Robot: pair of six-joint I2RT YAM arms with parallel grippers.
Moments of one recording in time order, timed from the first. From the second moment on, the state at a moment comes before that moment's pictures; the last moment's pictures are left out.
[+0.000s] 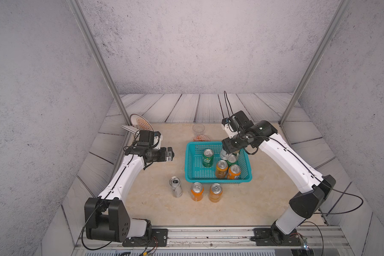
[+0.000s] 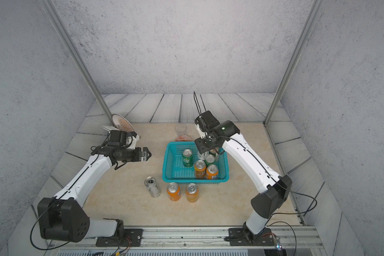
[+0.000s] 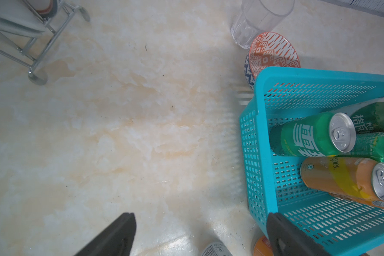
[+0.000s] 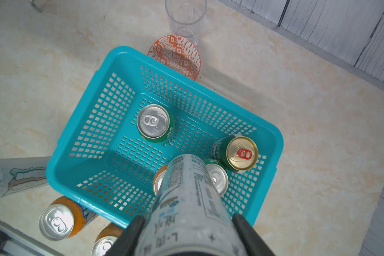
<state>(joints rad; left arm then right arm) -0.12 1.37 1.13 -0.73 0.26 -0.14 0.65 1.63 1.87 -1.26 0.10 0.10</state>
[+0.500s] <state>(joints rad) -0.12 1.37 1.13 -0.73 0.26 -0.14 0.77 1.39 1.77 -1.37 0.11 0.16</state>
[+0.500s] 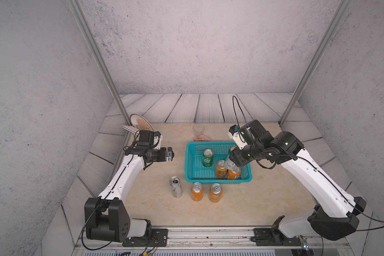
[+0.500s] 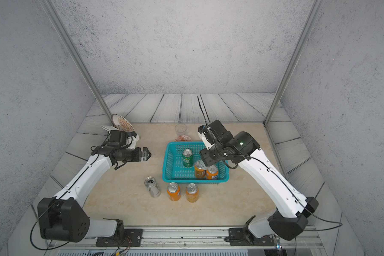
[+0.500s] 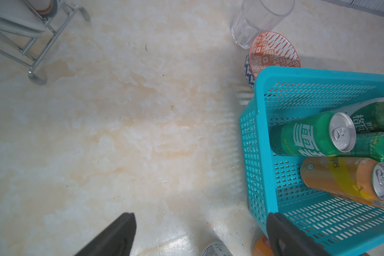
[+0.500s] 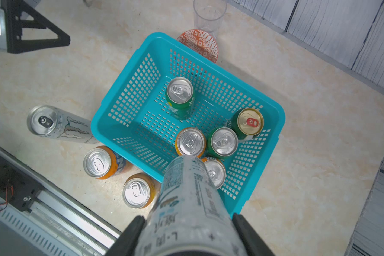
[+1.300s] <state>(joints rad) -0.11 1.37 1.13 -0.73 0.26 -0.14 0.85 1.13 1.28 -1.26 0.07 0.34</state>
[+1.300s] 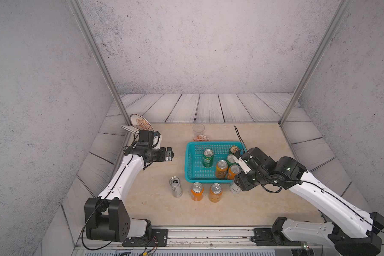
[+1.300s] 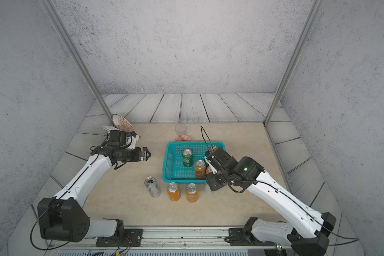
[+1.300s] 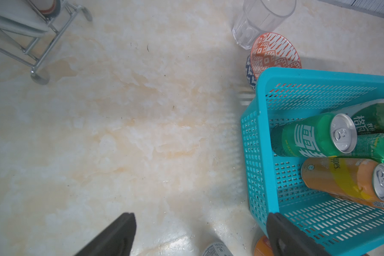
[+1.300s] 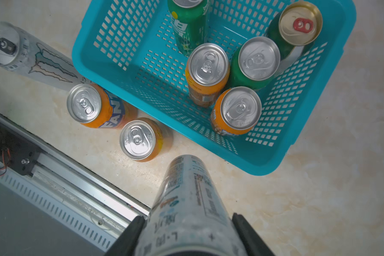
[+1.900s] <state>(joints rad) -0.11 1.37 1.13 -0.73 0.27 -0.14 0.85 1.17 1.07 -1.07 0.11 0.37</state>
